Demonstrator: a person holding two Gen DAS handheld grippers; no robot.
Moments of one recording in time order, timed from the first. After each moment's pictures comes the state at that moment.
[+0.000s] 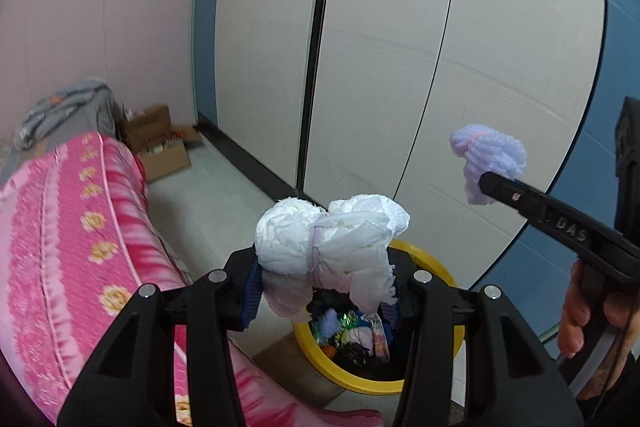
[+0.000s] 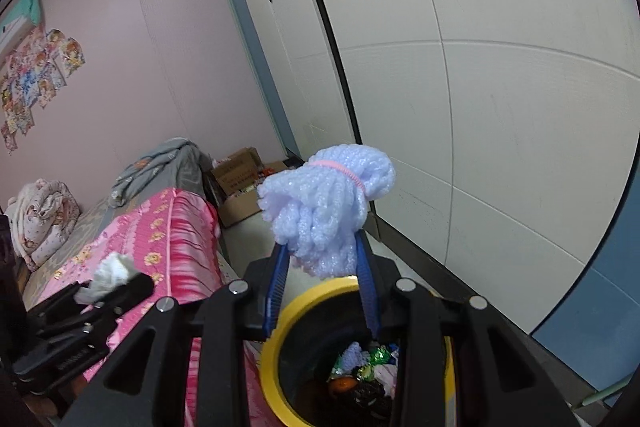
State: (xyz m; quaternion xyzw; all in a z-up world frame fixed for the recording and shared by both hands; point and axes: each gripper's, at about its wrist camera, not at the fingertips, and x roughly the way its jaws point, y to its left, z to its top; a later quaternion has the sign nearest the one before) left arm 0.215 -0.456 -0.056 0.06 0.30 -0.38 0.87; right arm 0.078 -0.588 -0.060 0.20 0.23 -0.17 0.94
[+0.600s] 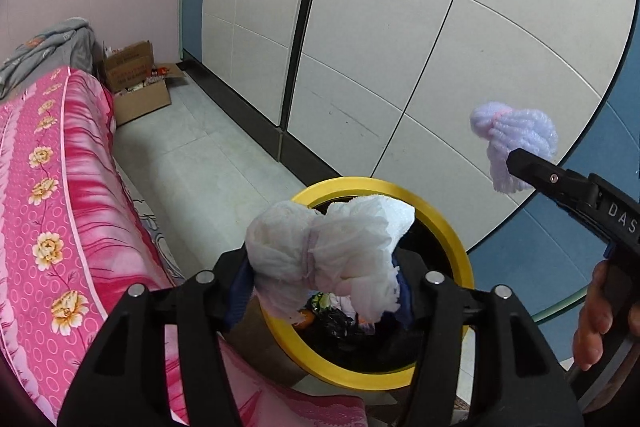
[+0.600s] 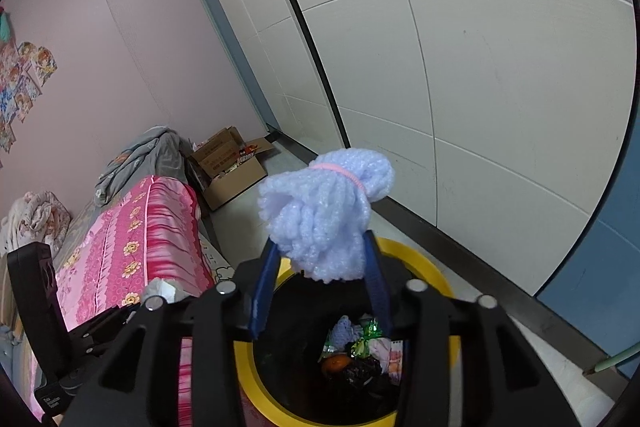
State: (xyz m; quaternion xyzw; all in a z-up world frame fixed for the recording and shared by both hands) left arm 0.238 -0.497 -0.144 0.06 0.39 -0.39 0.83; right arm 0.082 -0.612 -0.106 0.25 0.26 -0.19 0.91
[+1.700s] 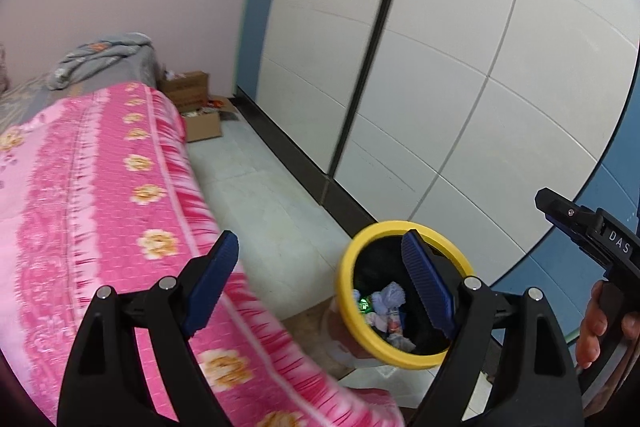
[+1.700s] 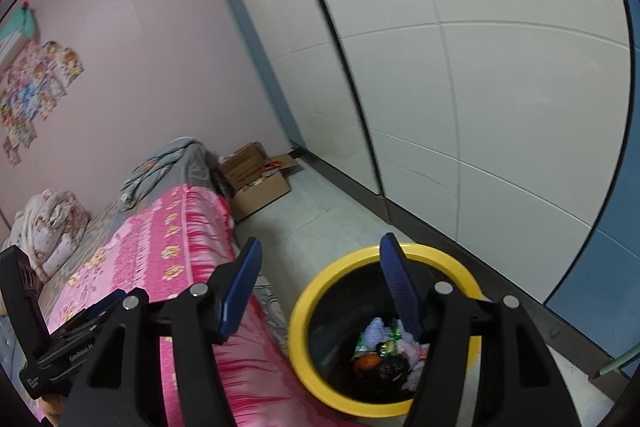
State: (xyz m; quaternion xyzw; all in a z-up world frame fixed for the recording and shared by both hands) left arm 0.220 -0.361 -0.064 0.00 0.32 -0.32 0.89; right arm 0.053 -0.548 -0.048 0.23 0.23 -0.16 0.93
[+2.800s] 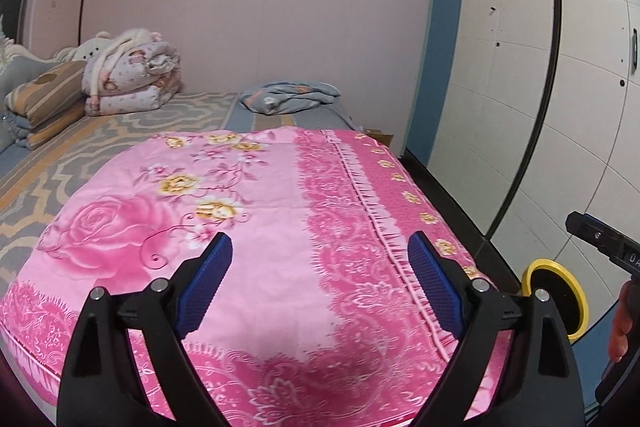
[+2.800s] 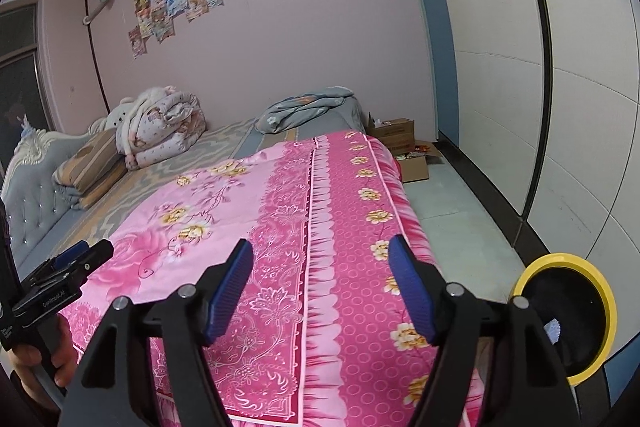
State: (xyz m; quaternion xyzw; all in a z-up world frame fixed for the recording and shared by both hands) left arm 0.131 0.003 -0.012 -0.04 0.23 -0.05 0.97; right arm 0.087 -0.256 0.001 0.09 0.25 0.07 0.96
